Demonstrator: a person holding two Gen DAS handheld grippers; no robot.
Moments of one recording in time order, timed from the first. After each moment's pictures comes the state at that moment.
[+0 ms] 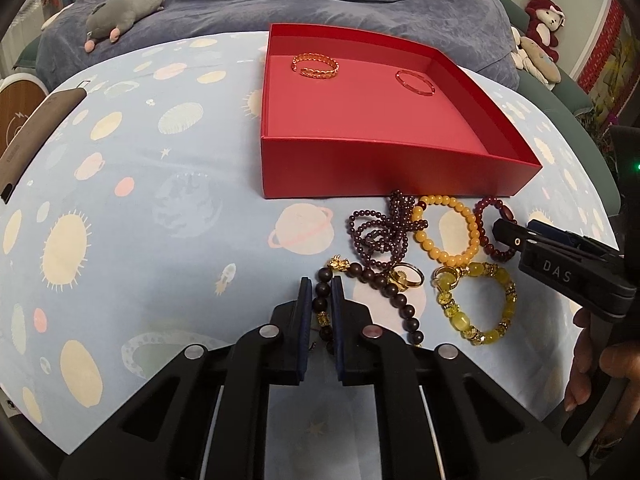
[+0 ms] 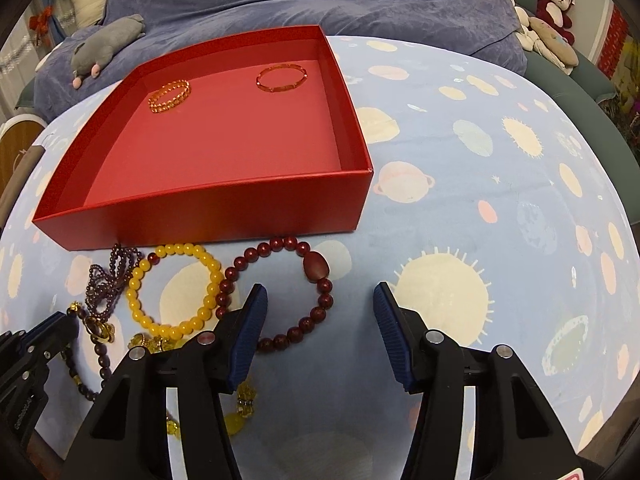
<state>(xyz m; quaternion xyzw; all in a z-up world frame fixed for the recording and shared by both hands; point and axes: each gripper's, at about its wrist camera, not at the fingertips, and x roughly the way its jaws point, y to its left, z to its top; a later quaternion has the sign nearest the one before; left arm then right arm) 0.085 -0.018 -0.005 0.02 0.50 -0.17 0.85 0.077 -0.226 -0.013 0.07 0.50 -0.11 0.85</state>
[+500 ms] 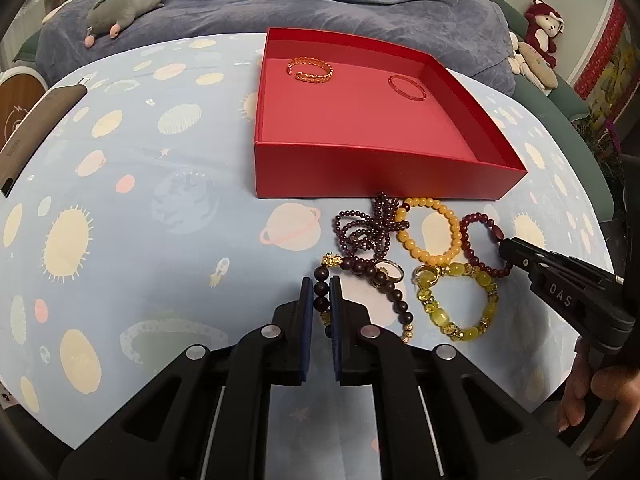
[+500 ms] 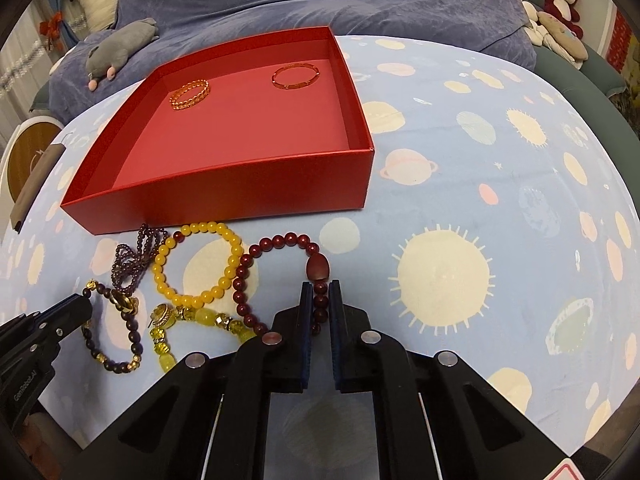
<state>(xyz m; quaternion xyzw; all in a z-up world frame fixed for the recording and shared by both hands) 0.078 -0.018 0.007 0.01 0.50 -0.18 0.85 0.051 -0.225 -0.002 0.10 0.50 -0.09 0.85</state>
